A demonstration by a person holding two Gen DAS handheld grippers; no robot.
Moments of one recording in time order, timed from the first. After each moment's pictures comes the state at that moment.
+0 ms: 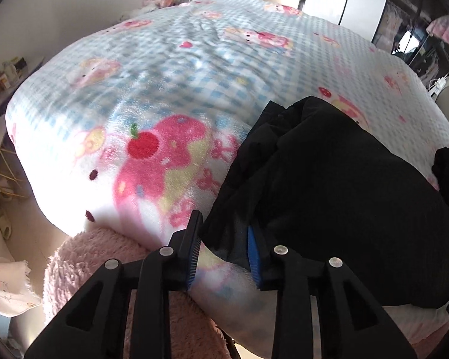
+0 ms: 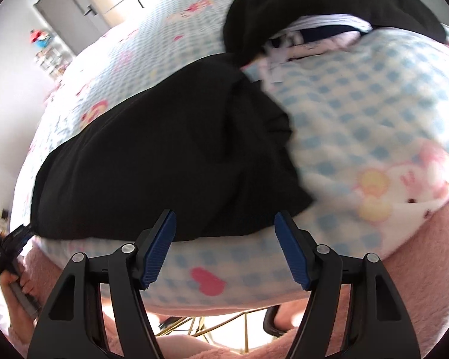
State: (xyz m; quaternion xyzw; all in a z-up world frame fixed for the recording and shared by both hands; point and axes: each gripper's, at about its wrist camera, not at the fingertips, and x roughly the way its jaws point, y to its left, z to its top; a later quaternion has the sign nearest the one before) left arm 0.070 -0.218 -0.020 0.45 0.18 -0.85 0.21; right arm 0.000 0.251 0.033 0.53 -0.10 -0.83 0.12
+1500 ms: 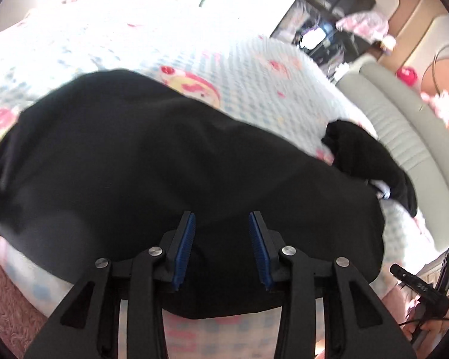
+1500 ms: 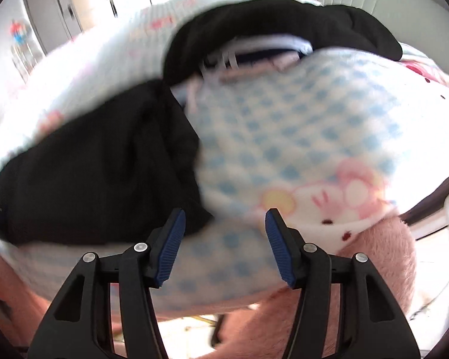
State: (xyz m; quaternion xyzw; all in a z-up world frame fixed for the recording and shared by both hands) left arm 0.025 -0.100 -0.024 0.40 0.23 -0.88 -0.05; right arm 0.001 0.283 0.049 0.48 -0.06 -0.87 0.05
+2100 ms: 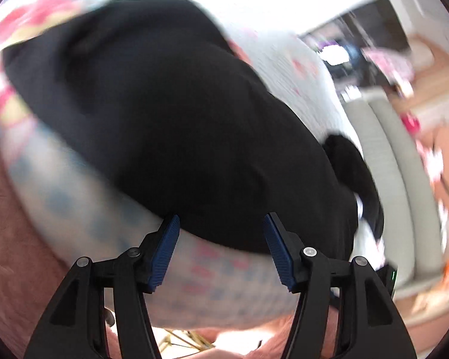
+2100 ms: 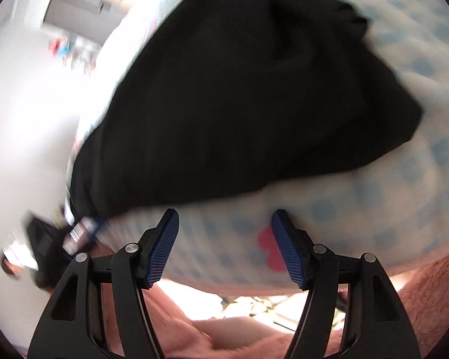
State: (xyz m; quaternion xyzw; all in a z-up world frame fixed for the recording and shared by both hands) left arm 0.076 -0.169 -0.067 0.45 0.41 -0.79 -0.03; right arm -0.009 0.220 -0.018 0.58 -0.25 -0.75 0.21
